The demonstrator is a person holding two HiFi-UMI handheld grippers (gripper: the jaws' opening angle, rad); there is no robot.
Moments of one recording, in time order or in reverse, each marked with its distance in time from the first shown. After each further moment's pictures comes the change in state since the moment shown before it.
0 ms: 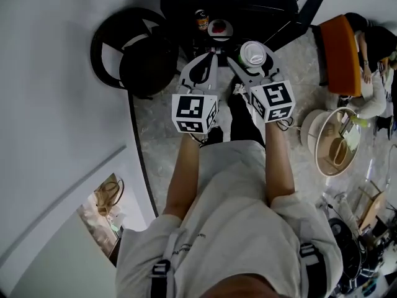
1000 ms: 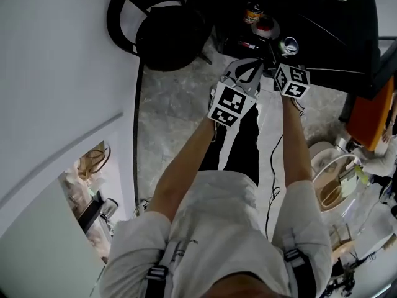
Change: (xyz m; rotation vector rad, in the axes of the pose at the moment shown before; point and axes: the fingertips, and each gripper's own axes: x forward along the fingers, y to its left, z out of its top) left arm 0.095 0.038 -0.145 0.037 0.152 -0.050; right arm 0.184 -0.103 -0.193 0.066 0.072 -0.056
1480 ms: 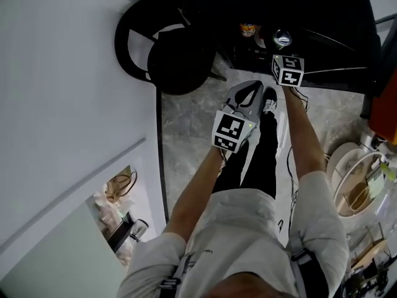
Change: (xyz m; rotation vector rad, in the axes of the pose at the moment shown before) left arm -0.006 -0.010 -0.021 -0.062 0.025 -0.013; right arm 0.061 -0.024 -0.018 -0.003 0.021 -0.078
